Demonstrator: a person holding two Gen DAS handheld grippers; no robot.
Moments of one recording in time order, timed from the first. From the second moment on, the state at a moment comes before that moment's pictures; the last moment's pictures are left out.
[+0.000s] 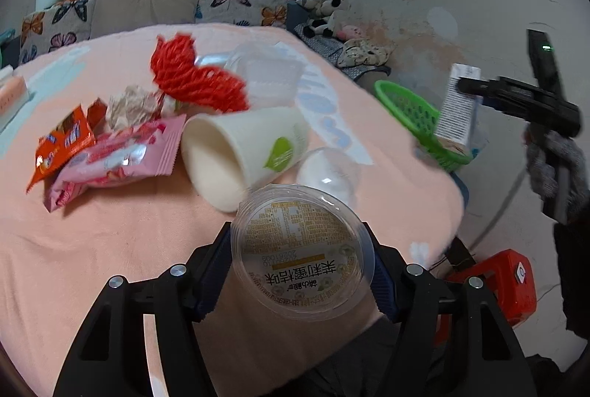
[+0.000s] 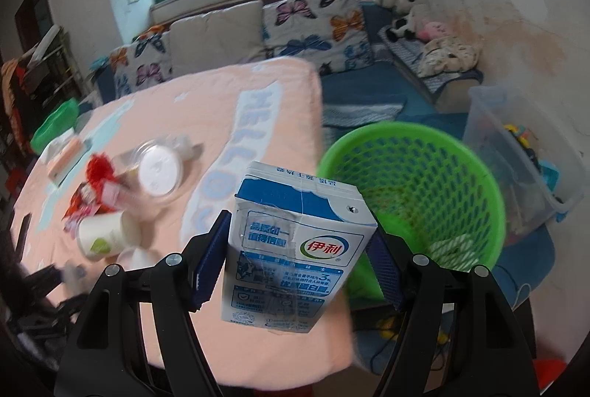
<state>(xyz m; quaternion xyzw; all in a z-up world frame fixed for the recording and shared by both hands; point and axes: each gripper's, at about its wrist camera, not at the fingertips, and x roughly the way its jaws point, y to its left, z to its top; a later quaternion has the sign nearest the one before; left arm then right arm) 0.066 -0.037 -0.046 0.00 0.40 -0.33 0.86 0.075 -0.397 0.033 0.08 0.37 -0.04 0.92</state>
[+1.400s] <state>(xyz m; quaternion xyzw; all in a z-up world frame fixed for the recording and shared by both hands) 0.180 -0.358 -0.001 0.10 0.43 -0.42 0.79 0.056 -0.526 -0.042 0.10 0.38 -0.14 0.91</state>
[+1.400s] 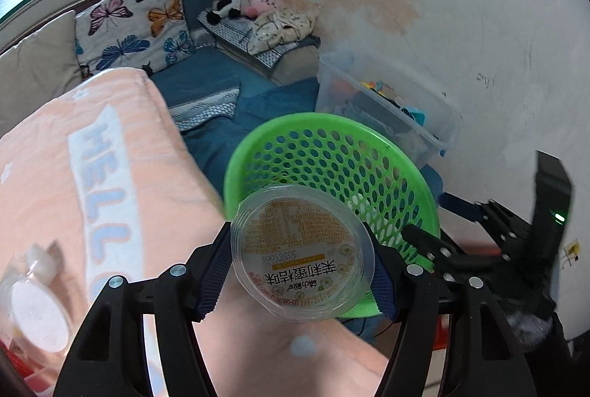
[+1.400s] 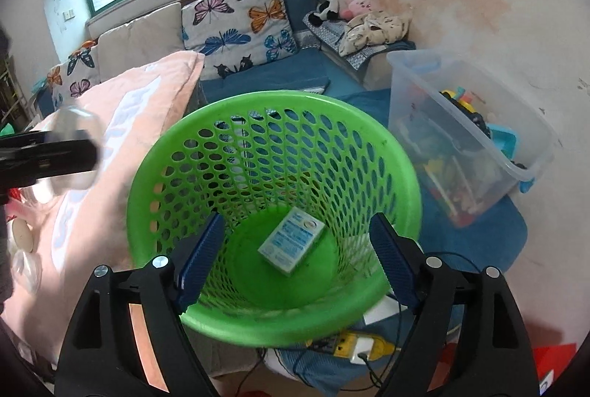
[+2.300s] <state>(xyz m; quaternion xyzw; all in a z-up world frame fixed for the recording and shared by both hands) 0.136 -0.303 0.027 0.06 0.38 -0.40 0.83 0.009 -0.476 -0.027 0.12 0.35 -0.10 0.92</state>
